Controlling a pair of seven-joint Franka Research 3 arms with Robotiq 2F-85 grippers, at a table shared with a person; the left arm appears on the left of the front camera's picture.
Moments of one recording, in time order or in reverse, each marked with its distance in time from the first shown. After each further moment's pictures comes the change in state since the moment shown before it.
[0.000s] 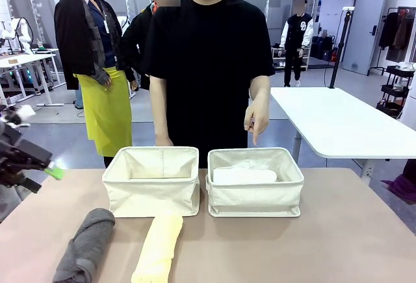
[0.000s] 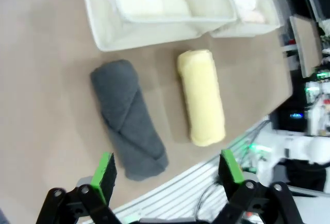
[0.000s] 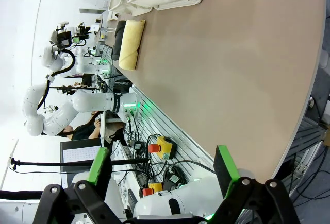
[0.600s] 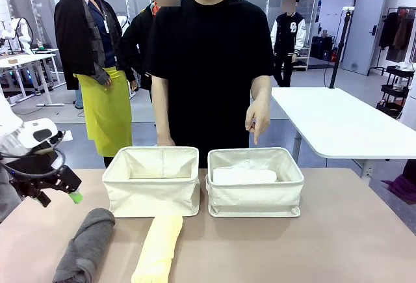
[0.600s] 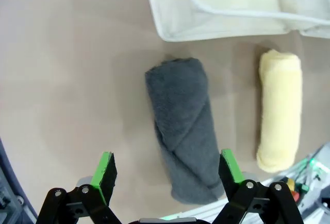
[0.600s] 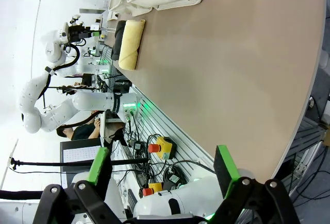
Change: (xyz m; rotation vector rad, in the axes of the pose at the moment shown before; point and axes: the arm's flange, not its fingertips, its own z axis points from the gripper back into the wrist) left arm 0.022 0.001 -0.079 0.349 0.116 0.023; right arm 0.000 0.001 0.000 -0.001 0.000 0.001
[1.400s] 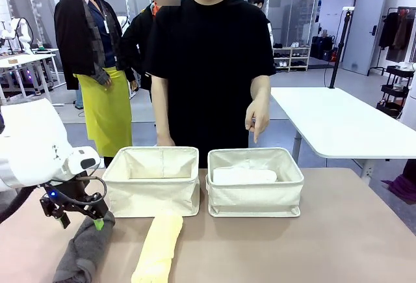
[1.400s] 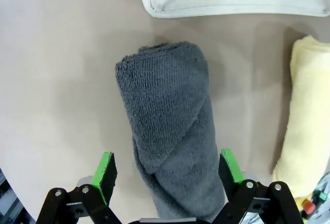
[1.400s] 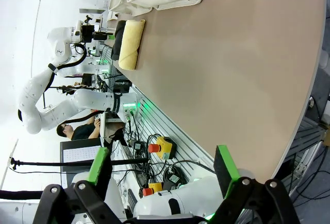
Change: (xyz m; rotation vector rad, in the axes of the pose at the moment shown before) left arm -0.001 -0.052 -0.073 0.145 0.116 -0.018; right arm 0.000 0.000 0.000 0.000 0.000 0.000
